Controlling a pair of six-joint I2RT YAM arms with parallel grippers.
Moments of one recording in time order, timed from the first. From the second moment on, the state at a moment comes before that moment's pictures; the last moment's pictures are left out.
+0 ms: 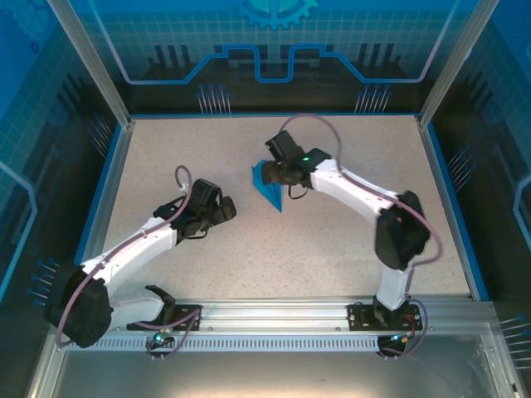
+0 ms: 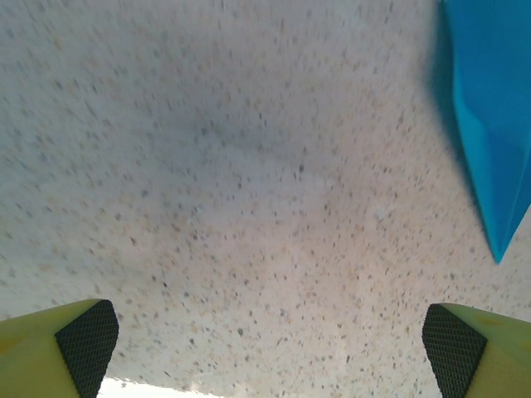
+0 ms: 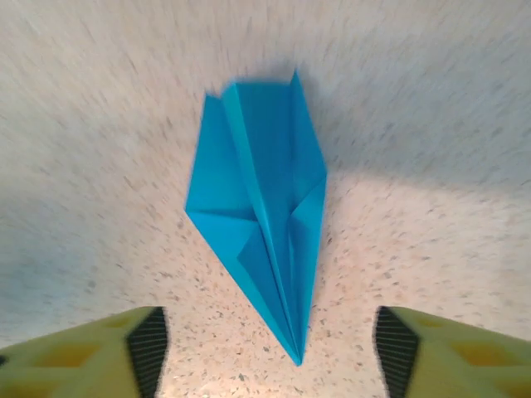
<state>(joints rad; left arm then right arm) -0.47 1.19 0.78 -0.57 -0.22 -0.82 0.67 1.79 1.54 -0.68 0.21 0.52</state>
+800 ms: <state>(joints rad) -0.22 1.00 0.40 0.05 -0.45 -0.29 0.19 1.10 0.53 -0.16 0.56 0.22</state>
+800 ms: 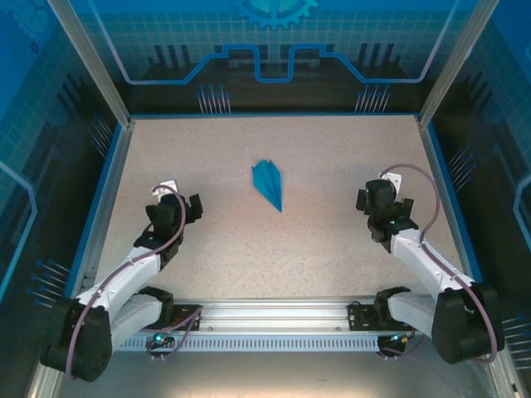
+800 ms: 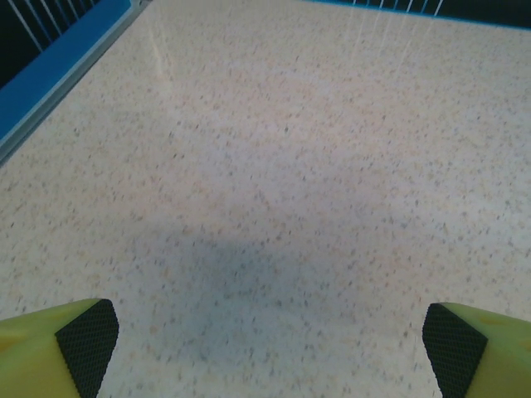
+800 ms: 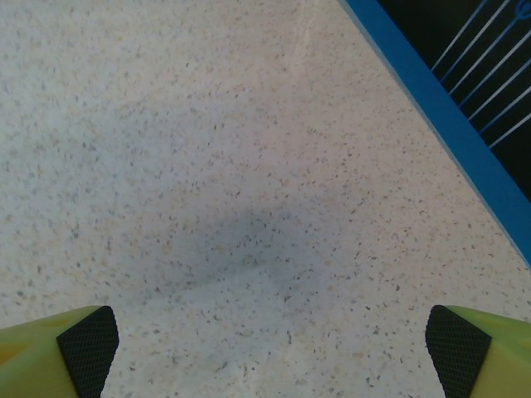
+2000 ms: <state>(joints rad) -0.03 1.52 0.38 0.71 -0.01 -0.09 0.09 1.50 0.38 0.66 0.13 -0.03</state>
